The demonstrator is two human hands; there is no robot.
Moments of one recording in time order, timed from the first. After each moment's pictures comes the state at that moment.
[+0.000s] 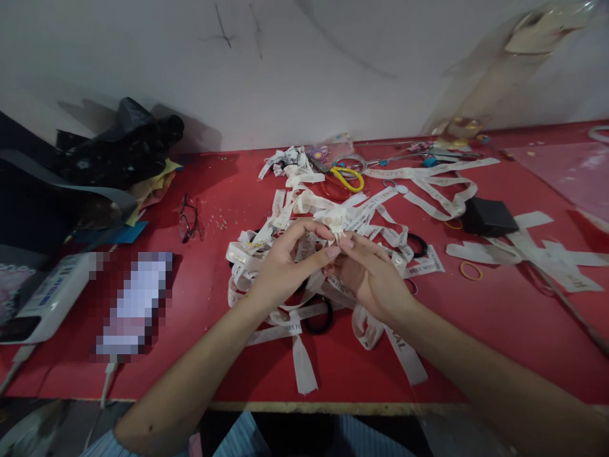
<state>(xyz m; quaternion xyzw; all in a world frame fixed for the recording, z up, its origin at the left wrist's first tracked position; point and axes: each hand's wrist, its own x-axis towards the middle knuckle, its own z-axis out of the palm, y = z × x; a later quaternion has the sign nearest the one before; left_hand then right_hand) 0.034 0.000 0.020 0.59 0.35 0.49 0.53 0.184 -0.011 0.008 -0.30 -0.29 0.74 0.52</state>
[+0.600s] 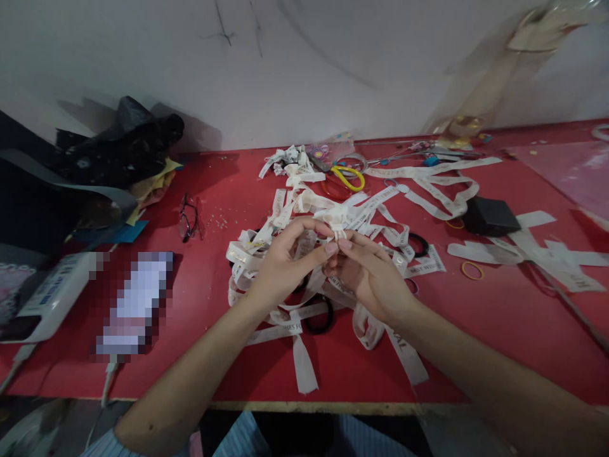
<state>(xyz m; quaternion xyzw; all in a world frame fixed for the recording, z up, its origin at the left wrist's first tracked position) 0.034 0.002 0.021 0.60 0.36 0.50 0.51 0.186 -0.012 0.008 -0.30 -0.31 0.74 0.51</state>
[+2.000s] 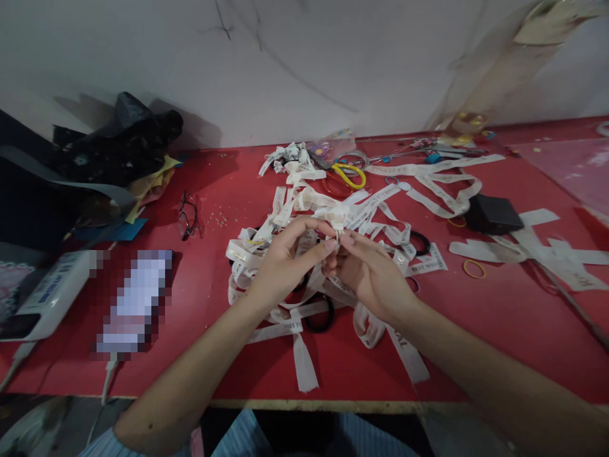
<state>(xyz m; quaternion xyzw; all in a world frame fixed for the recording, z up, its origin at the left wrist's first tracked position) 0.037 0.000 0.026 0.54 0.32 0.48 0.61 0.184 -0.012 0.009 -0.32 -0.31 0.74 0.50</state>
